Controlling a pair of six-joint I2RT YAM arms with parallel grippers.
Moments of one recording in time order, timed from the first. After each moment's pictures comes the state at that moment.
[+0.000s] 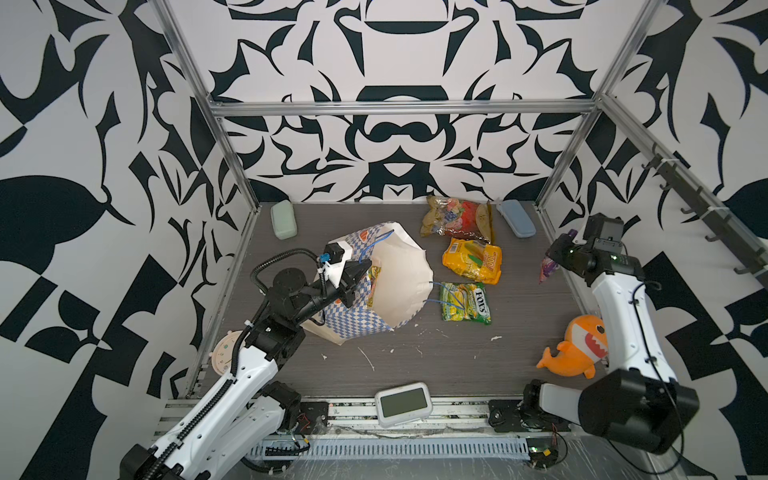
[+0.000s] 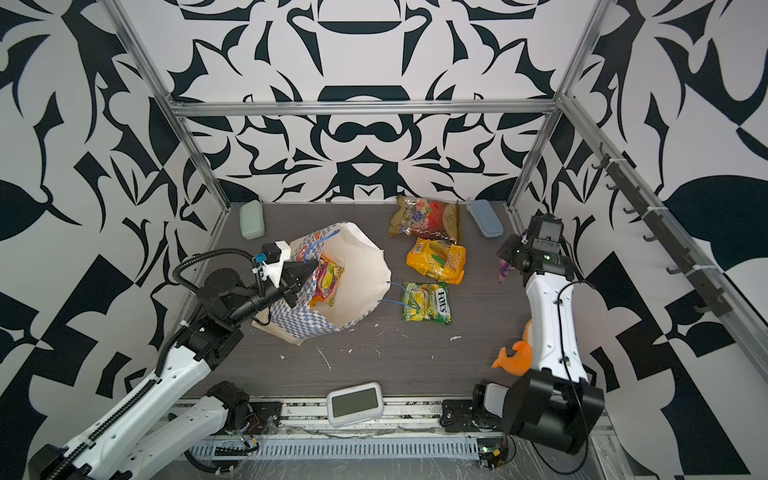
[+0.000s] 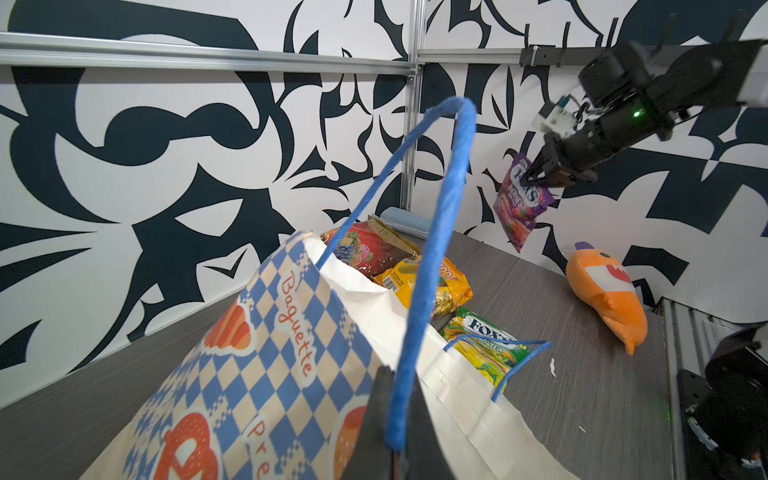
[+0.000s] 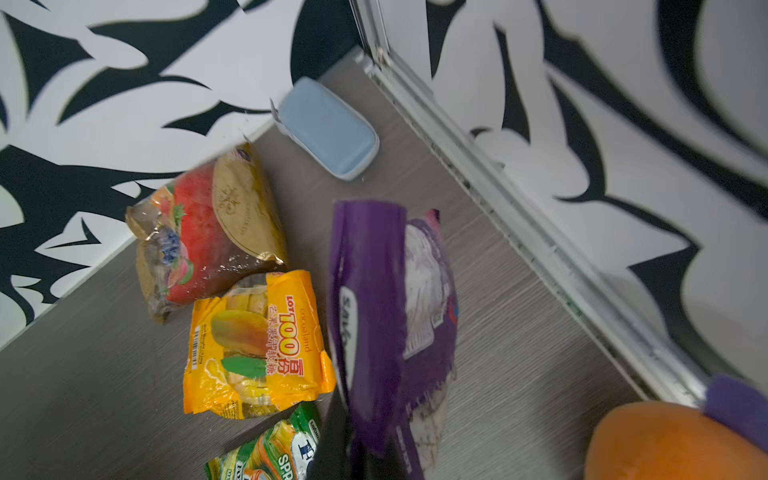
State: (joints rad) left arm -0.51 0.81 0.64 0.14 0.41 -0.03; right arm -0.31 1.27 1.16 -0.69 -0.10 0.43
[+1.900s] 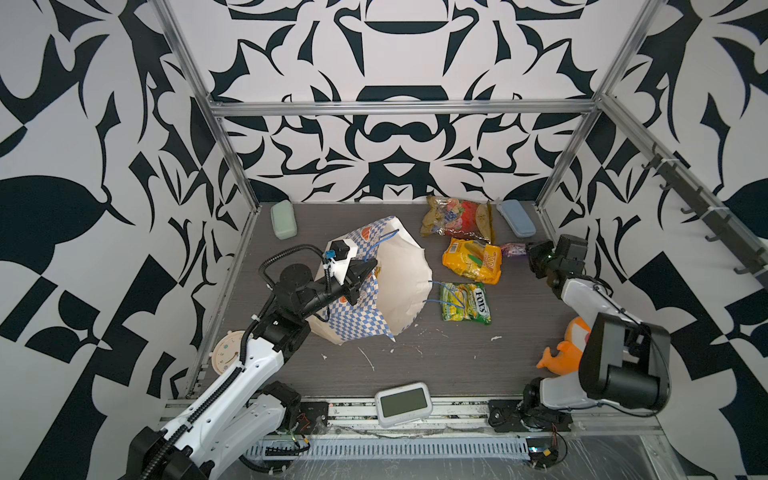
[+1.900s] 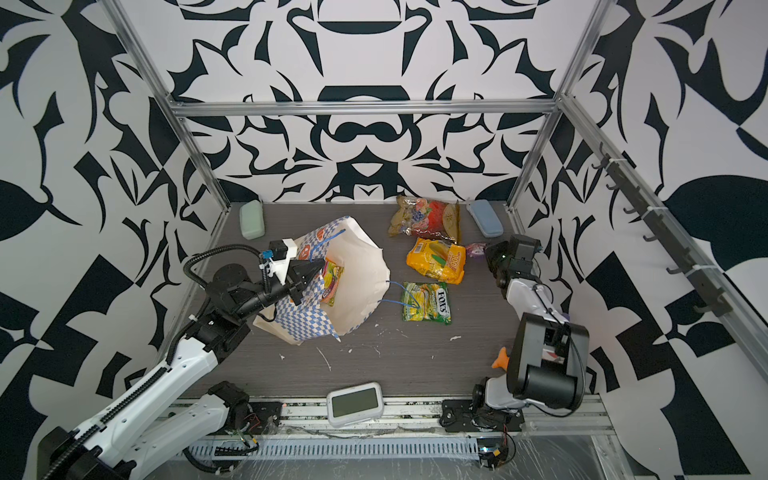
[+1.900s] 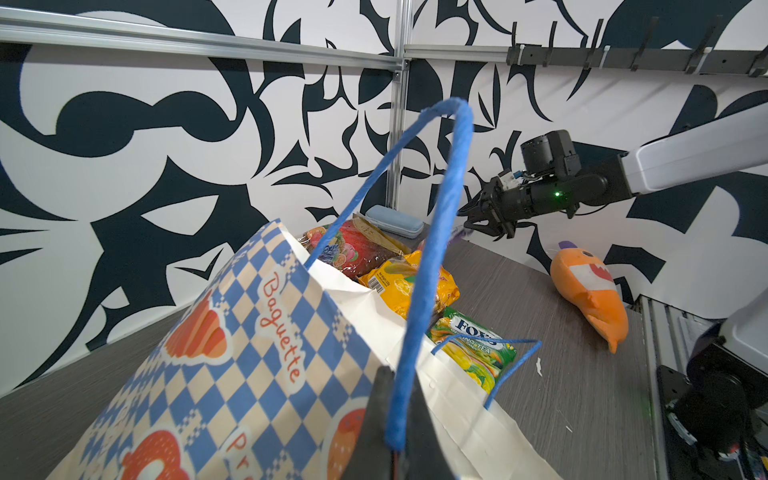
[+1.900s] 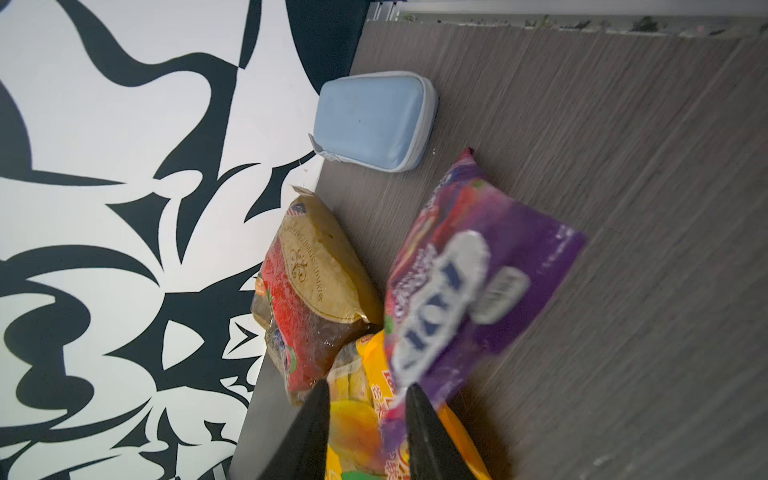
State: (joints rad) left arm -0.51 0.88 0.64 0.22 0.46 -0.05; right arm -0.28 1.41 0.82 0.04 -0.24 1.03
